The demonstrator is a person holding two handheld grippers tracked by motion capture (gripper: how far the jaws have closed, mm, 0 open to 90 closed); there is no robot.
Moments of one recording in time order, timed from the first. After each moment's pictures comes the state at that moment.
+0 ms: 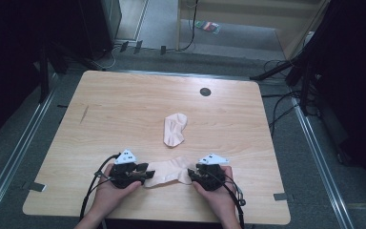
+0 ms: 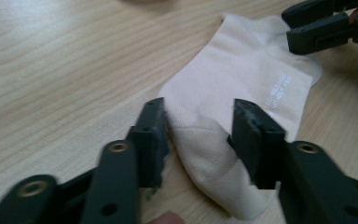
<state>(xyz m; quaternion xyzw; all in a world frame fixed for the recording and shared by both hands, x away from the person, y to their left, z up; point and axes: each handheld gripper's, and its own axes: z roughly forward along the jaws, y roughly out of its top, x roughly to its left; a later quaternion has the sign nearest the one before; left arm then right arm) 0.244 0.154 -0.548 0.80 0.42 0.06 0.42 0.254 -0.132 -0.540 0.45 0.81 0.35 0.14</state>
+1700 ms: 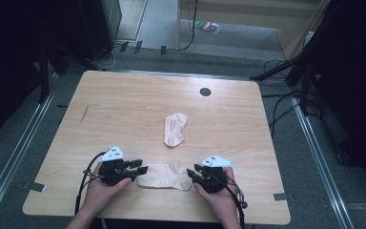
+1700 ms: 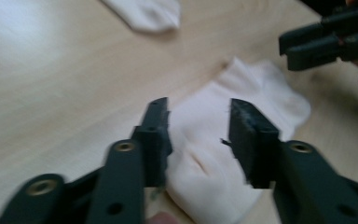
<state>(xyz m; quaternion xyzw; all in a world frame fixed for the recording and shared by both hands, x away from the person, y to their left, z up) 0.248 0.195 -0.535 0.75 0.42 0.06 0.51 0.247 -0.141 -0.525 0.44 0.79 0.41 0.12</state>
